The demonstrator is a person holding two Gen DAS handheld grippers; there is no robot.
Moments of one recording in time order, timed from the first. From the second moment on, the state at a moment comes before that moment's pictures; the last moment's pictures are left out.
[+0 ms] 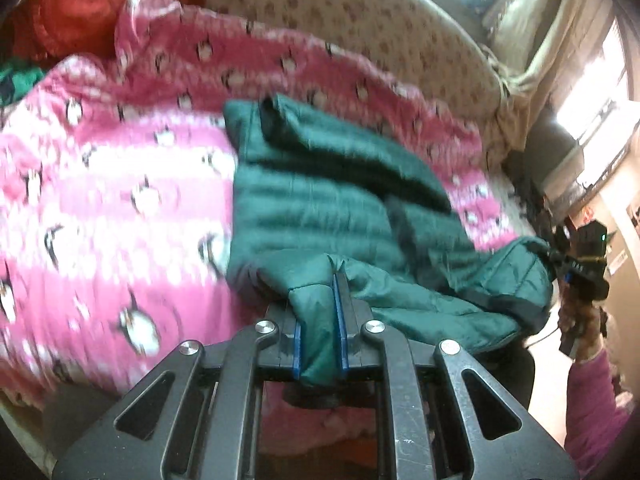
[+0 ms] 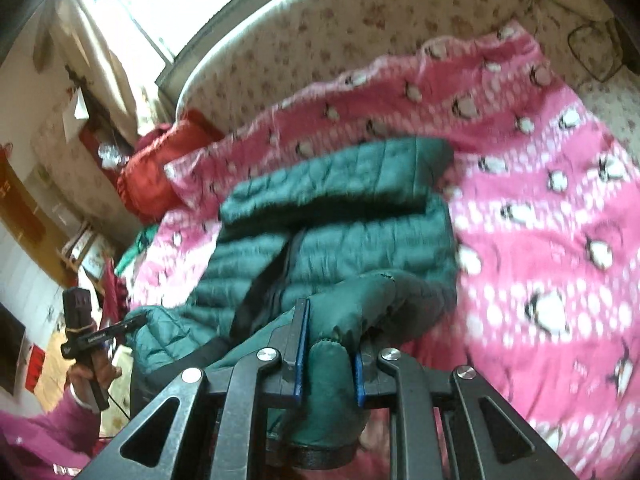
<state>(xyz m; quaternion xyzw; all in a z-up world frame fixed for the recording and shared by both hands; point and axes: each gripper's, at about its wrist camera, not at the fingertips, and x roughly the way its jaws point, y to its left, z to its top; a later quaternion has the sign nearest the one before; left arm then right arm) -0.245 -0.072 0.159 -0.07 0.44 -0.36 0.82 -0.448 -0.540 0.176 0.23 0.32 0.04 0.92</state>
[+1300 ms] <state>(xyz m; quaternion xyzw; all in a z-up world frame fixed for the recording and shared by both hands) 0.034 -0.189 0.113 -0.14 0.45 -0.25 0.84 -0.155 -0.676 0.110 0.35 0.32 -0.10 0.87</state>
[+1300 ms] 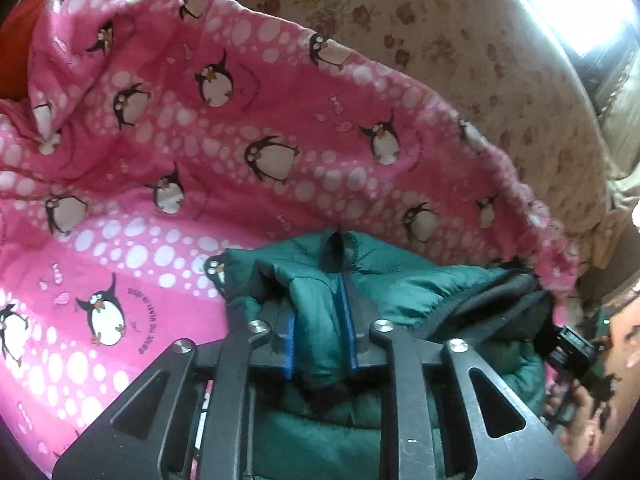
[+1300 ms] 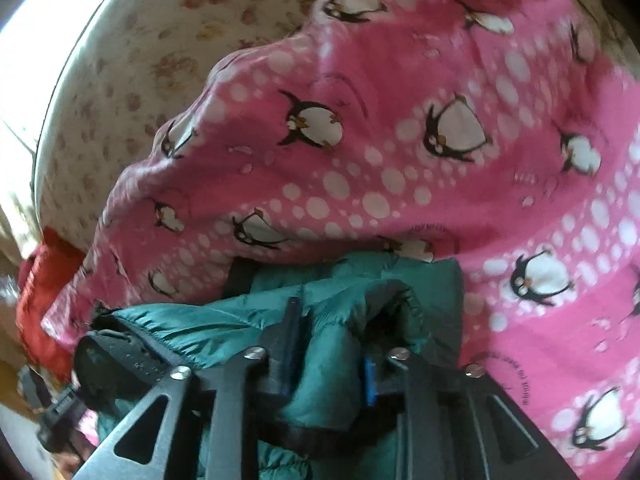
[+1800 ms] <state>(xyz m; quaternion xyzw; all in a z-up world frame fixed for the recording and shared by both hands) -0.014 -0.195 0.159 -0.11 0.38 -0.26 0.88 -0.159 -0.592 0.180 0.18 0.30 -0.04 0.94</state>
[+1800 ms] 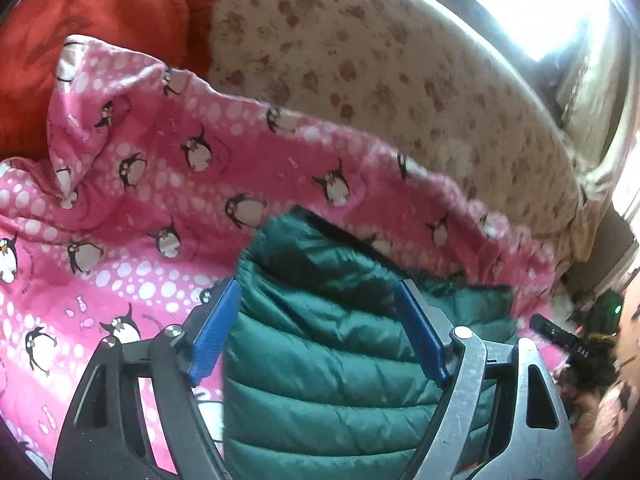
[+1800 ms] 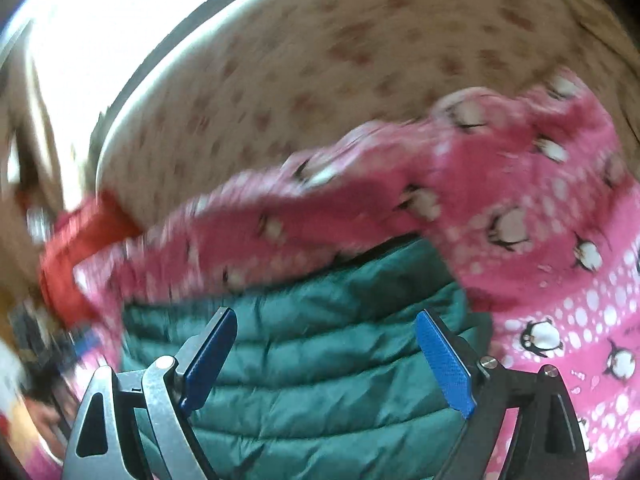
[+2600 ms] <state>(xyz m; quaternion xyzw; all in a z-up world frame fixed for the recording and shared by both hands) 0.030 -0.251 0.075 -0.01 0.44 -0.15 0.89 -0.035 -0.543 0.110 0.06 0.42 -0.08 0.90</state>
